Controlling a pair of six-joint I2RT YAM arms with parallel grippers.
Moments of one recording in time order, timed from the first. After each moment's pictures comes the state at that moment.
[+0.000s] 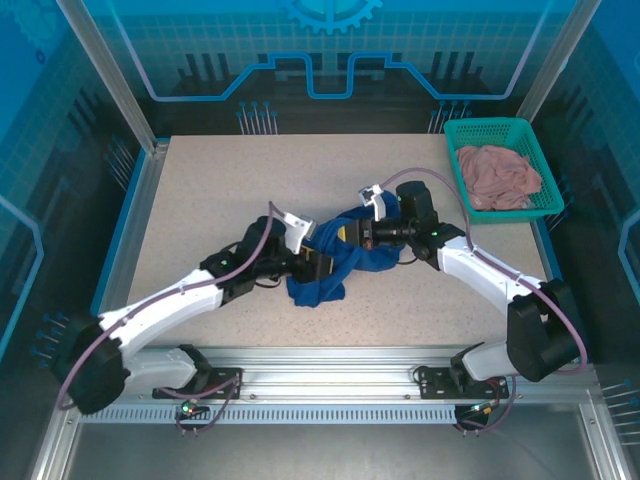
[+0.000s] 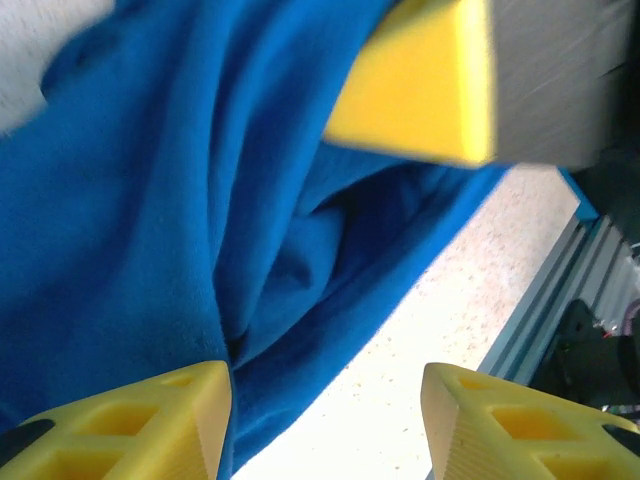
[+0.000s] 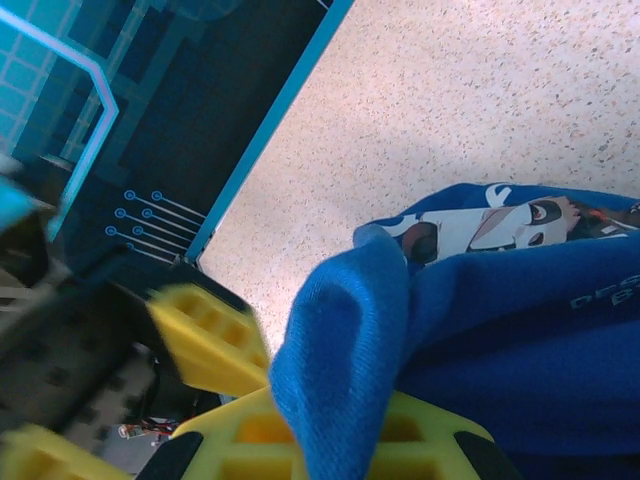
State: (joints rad) left arm -0.68 1.24 0.79 -0.16 0.30 -0.43; right arm 0.43 1.40 0.91 -0.07 -0.77 0.45
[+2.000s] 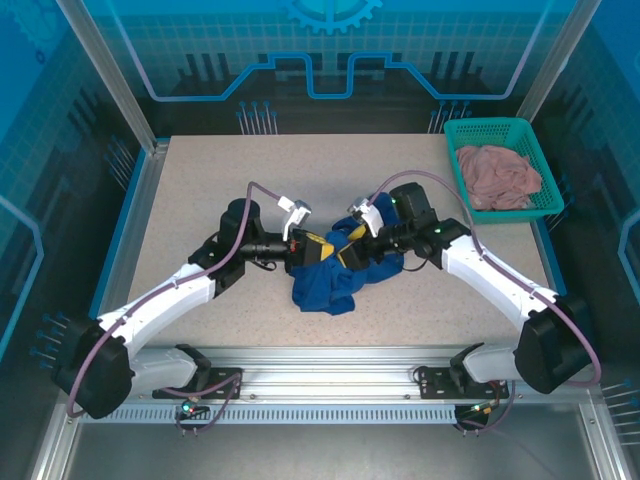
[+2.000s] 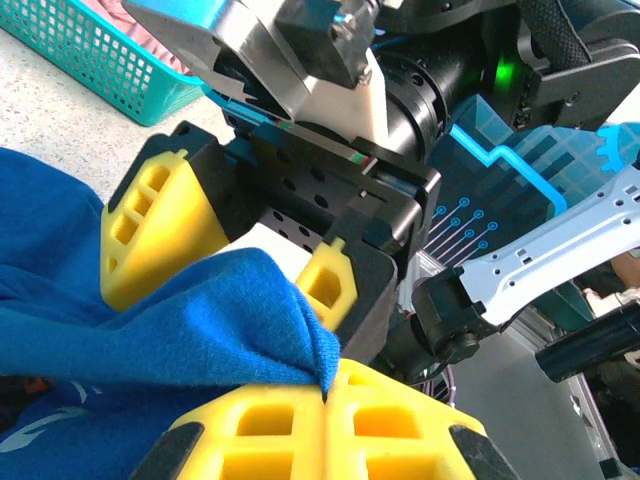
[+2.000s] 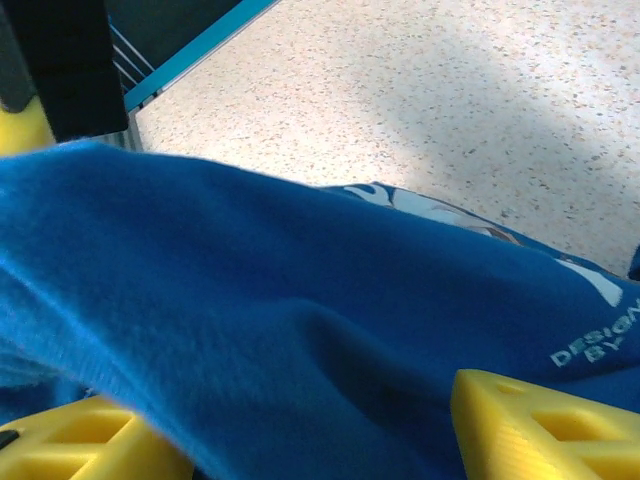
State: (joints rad) left arm -0.52 1.20 0.77 0.14 0.85 -0.40; right arm 0.50 1.34 1.00 -0.45 -0.68 -0.10
